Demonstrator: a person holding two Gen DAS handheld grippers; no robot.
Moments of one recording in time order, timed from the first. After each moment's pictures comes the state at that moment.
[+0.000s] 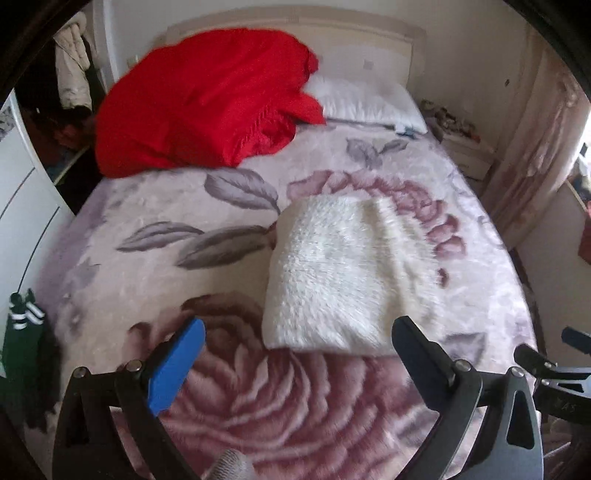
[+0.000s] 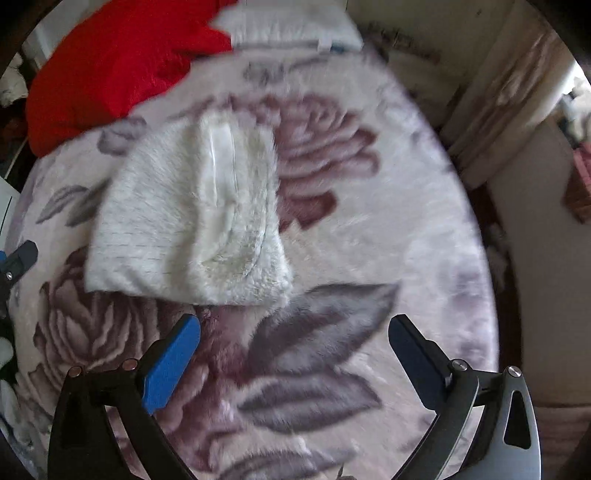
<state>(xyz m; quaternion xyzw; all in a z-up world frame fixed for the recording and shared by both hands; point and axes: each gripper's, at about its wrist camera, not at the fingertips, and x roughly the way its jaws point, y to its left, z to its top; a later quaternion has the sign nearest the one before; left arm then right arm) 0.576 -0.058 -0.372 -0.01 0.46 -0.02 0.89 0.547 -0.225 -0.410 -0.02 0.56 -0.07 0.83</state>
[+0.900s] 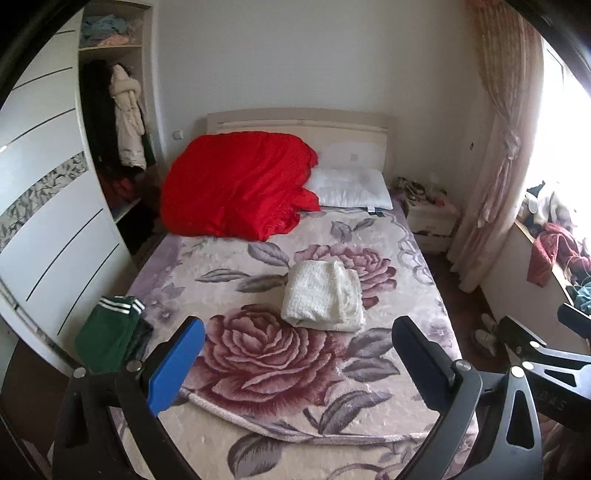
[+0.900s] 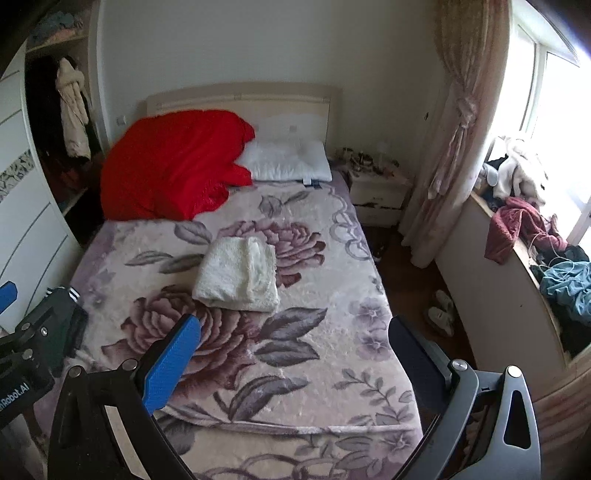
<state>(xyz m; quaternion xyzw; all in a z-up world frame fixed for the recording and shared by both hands) 0.276 -0.073 -0.073 -0.02 0.35 0.00 0.94 0.220 -0.226 0.017 -0.03 0.39 -0.06 0.92</state>
